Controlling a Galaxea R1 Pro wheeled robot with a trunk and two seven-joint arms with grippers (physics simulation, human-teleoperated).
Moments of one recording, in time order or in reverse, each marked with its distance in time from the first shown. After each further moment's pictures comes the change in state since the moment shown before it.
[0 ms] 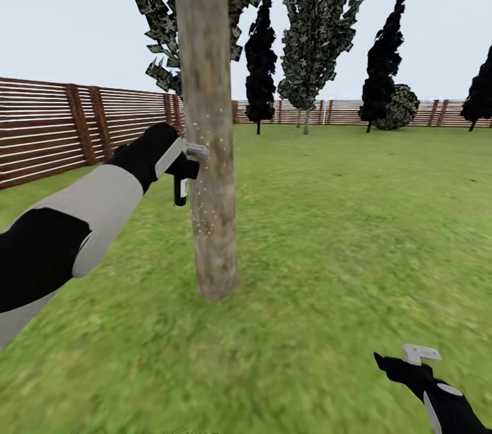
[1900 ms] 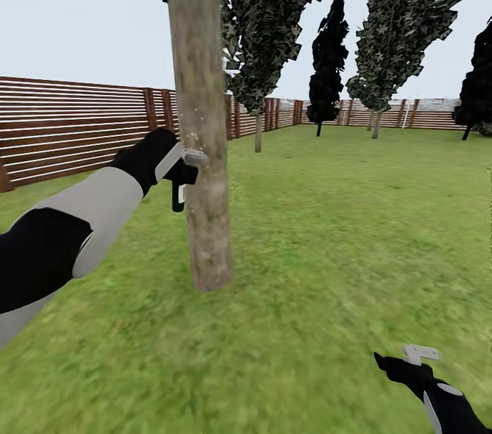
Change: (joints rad) left arm 0.003 0.000 0.000 0.045 0.000 0.000 -0.001; right arm 0.000 0.000 0.000 -0.001 0.000 0.000 0.000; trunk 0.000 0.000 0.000
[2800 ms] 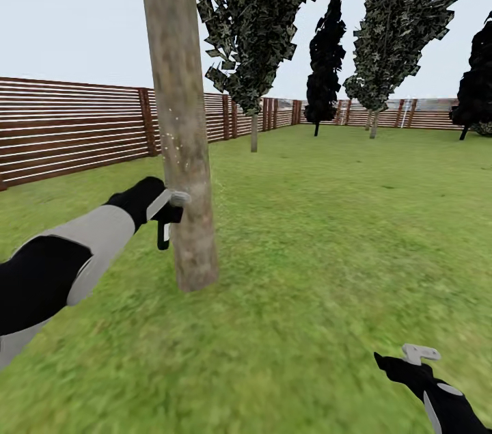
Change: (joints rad) left arm 0.145 0.060 0.004 0.160 -0.002 -0.166 -0.008; right arm 0.000 0.000 0.001 0.001 0.000 0.000 0.001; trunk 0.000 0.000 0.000
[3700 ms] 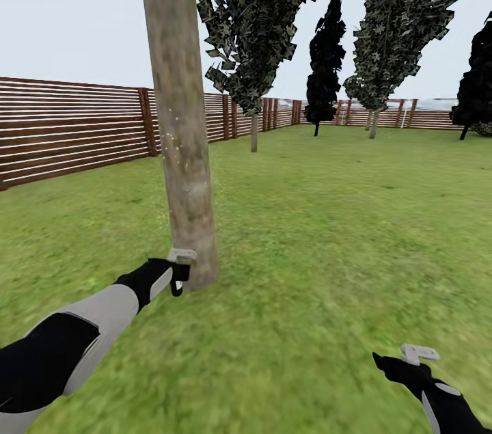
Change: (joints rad) left arm 0.381 -0.001 0.006 0.000 0.093 -0.483 0.003; right arm 0.000 0.005 0.002 0.000 0.000 0.000 -0.001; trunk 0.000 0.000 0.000
